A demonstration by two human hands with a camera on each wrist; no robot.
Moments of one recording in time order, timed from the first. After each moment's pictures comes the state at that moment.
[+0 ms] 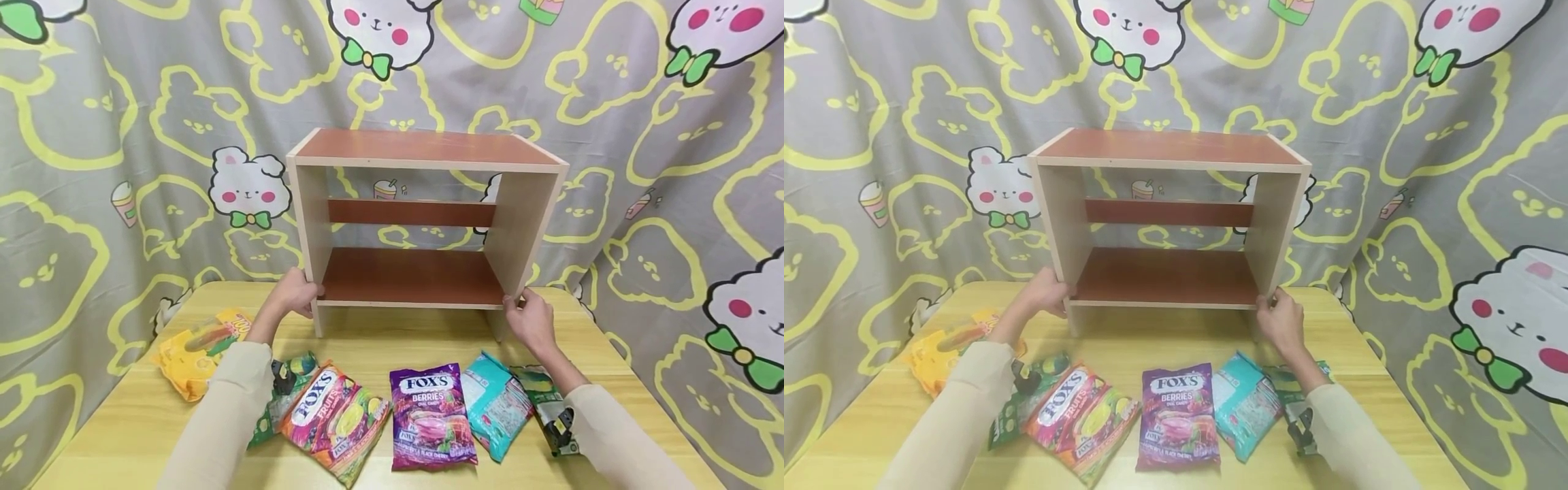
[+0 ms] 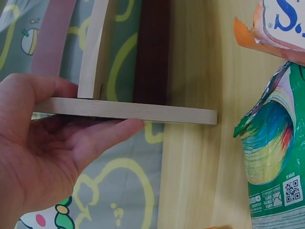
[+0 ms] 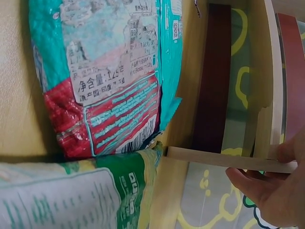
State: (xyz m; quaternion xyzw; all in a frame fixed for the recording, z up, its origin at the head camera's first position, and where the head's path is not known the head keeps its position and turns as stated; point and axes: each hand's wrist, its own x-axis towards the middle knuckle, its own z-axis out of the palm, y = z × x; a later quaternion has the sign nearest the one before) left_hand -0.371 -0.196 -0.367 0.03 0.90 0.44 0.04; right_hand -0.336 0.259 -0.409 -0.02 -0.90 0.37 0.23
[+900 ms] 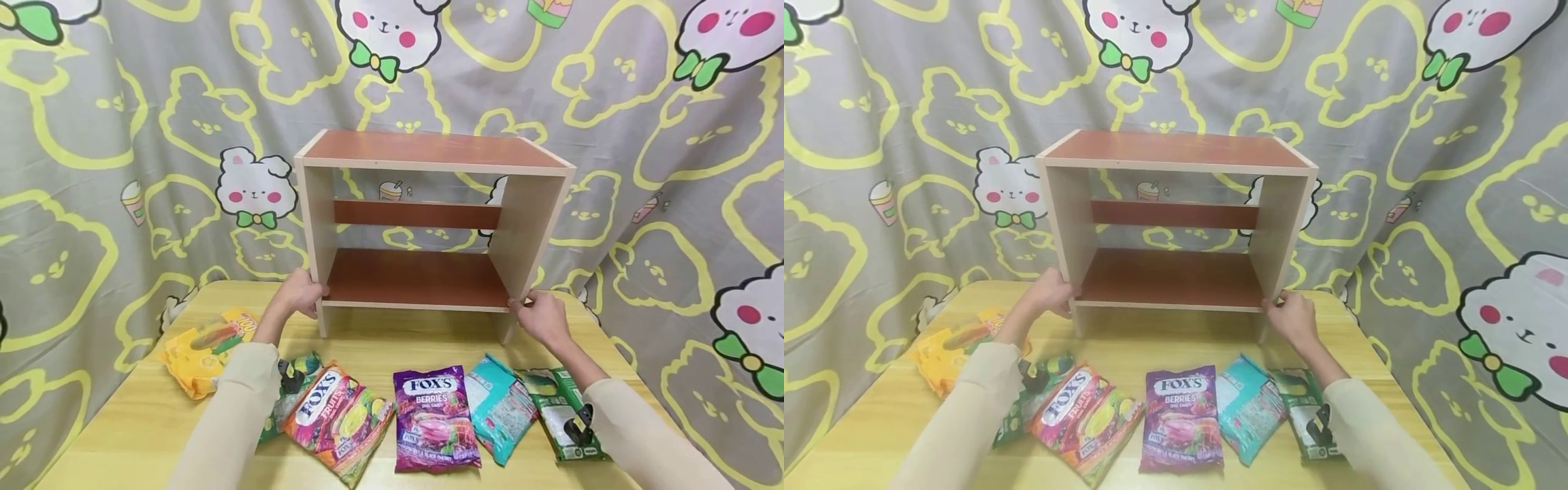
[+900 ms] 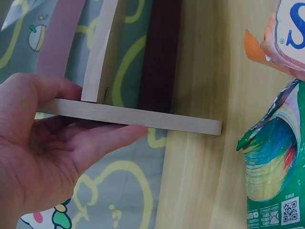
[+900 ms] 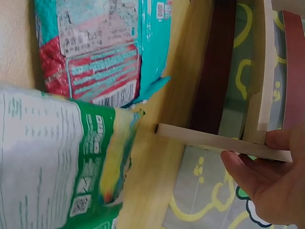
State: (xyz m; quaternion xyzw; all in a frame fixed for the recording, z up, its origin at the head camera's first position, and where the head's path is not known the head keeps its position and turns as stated) left_hand -0.368 -0.195 -0.365 0.03 0.90 0.44 0.04; right_hand -0.335 0.273 -0.387 0.02 -0.93 0.30 0.19
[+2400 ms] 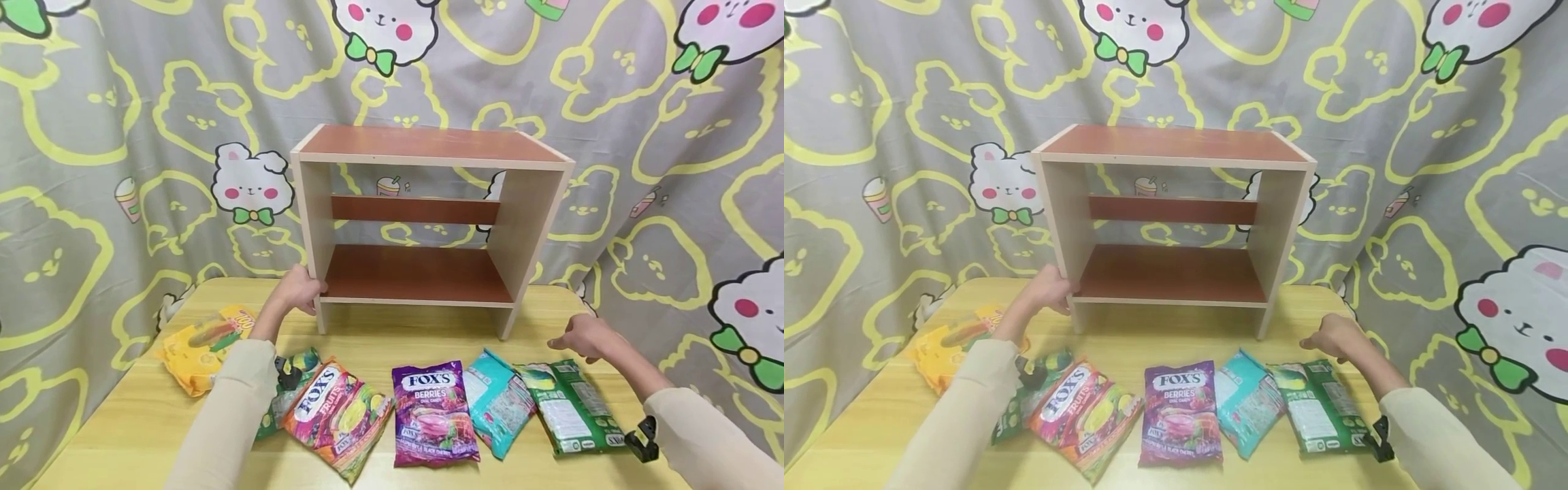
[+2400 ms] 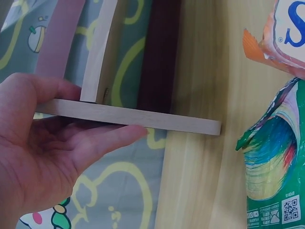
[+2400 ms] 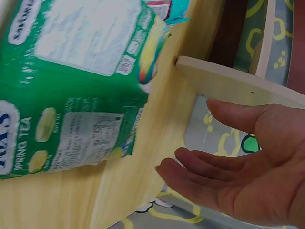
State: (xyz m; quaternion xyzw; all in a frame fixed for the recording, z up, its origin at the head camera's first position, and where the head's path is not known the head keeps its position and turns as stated) left_hand -0.369 -0.195 -0.366 0.03 0.90 0.44 0.04; right_hand -0.302 0.344 -0.363 0.02 -0.98 0.17 -0.13
